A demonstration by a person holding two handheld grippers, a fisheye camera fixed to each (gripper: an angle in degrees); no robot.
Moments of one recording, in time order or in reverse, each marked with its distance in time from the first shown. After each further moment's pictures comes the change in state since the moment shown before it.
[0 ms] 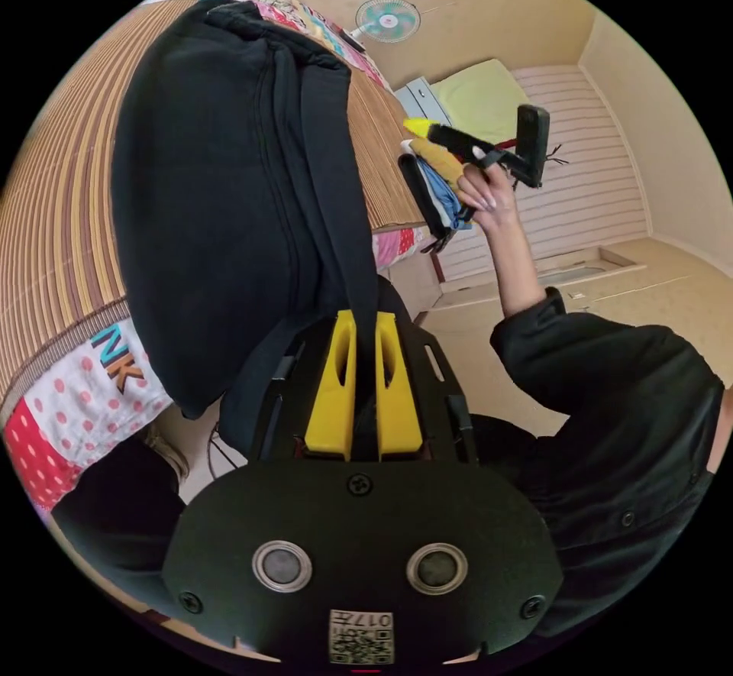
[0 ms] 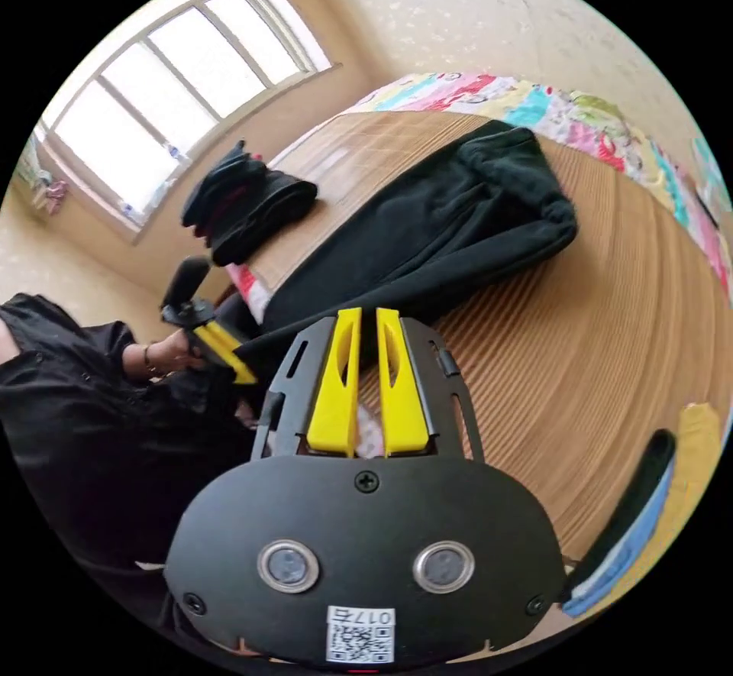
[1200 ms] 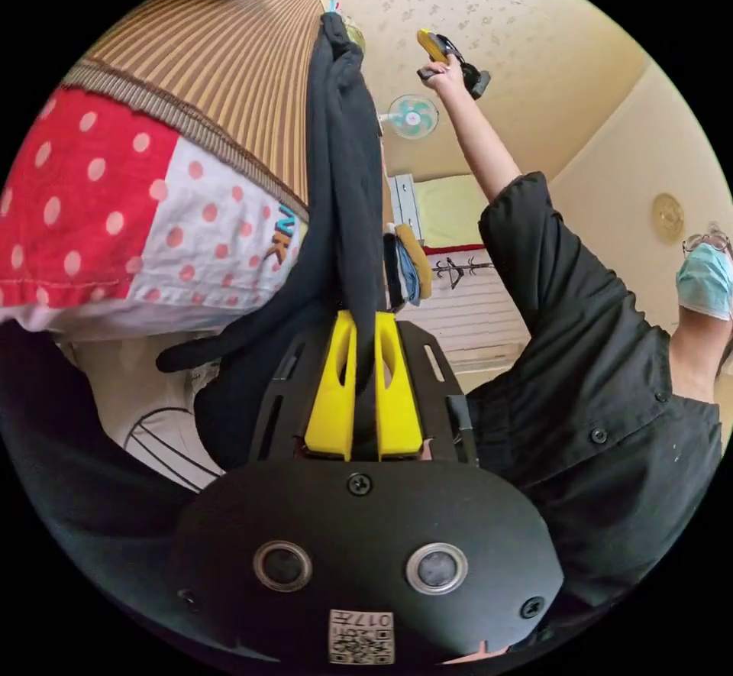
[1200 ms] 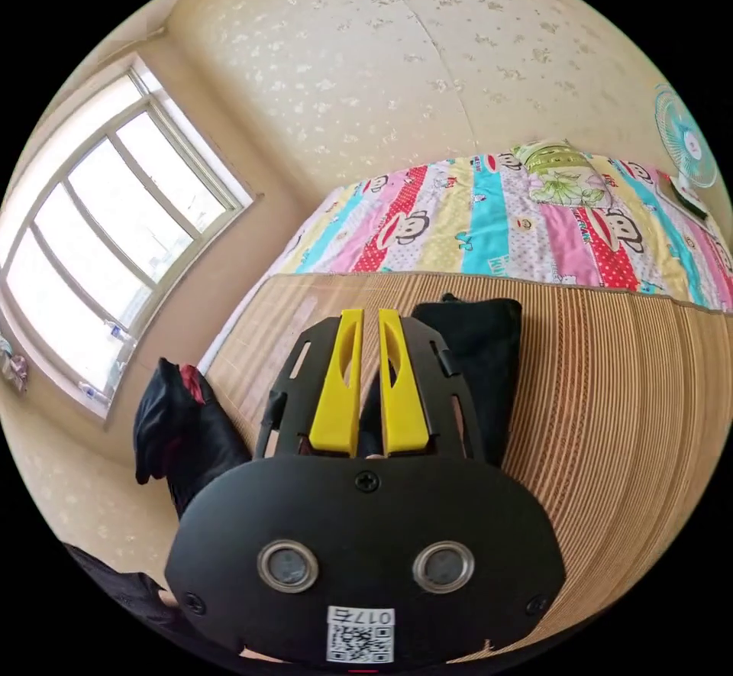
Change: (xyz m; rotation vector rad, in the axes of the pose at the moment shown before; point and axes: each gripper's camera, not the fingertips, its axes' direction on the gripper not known) left arm -0.118 0.115 -0.076 0.314 0.305 -0.219; right arm -0.021 -0.222 0.062 0.257 -0.097 0.218
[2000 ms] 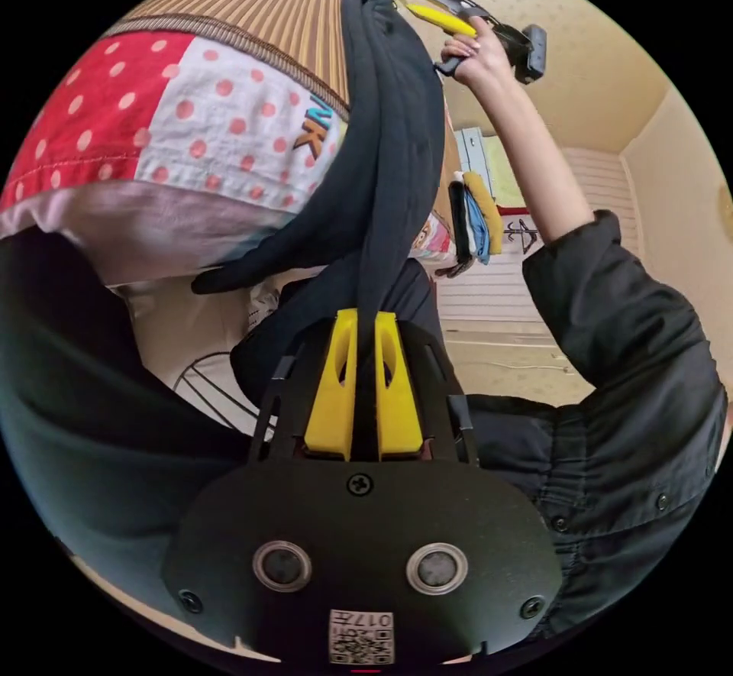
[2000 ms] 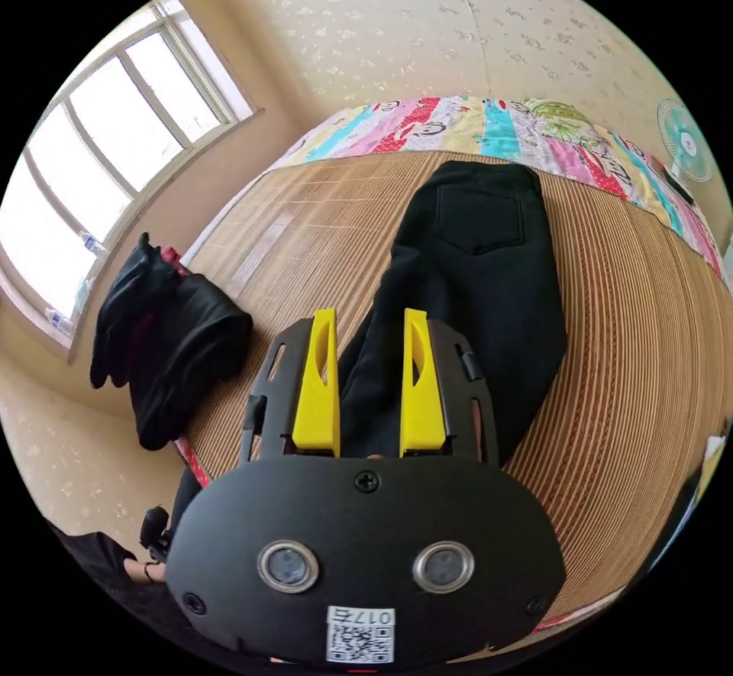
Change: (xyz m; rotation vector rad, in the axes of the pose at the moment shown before) left arm 0.028 0.019 0.065 -0.154 -0.258 -0.057; right arm -0.065 0.154 0.049 -0.165 0.156 -0.016
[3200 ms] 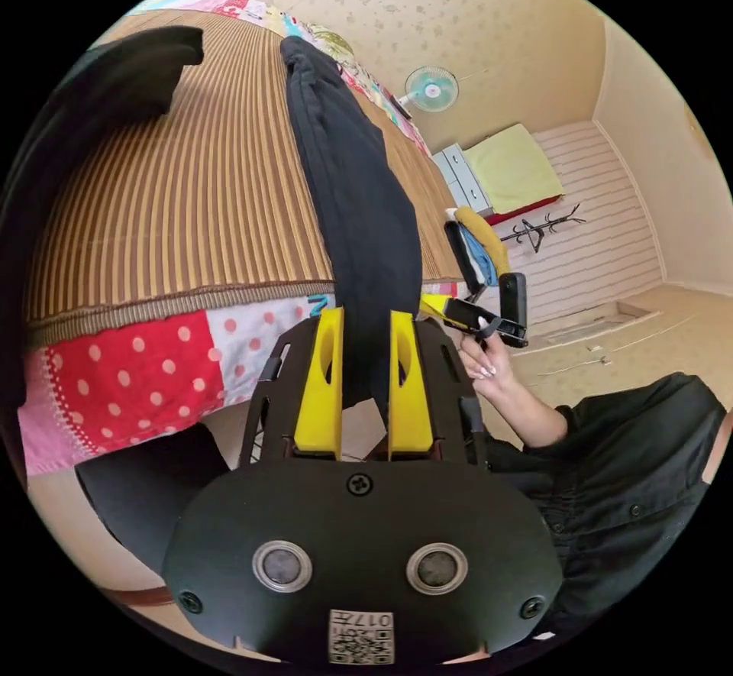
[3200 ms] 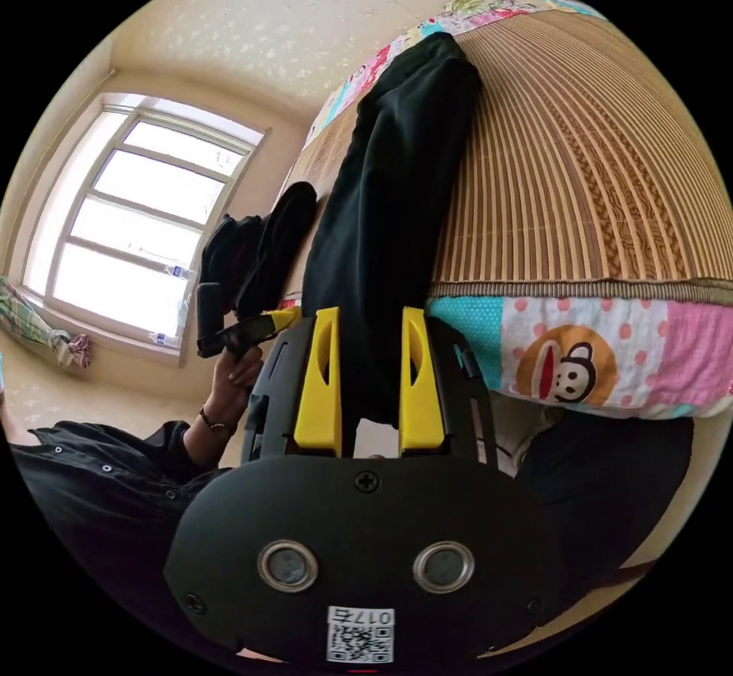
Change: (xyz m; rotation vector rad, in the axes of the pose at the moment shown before) left arm 0.053 -0.064 -0.026 0.141 -0.189 0.168; right arm 0.099 0.253 -0.051 0.022 -0.458 0.311
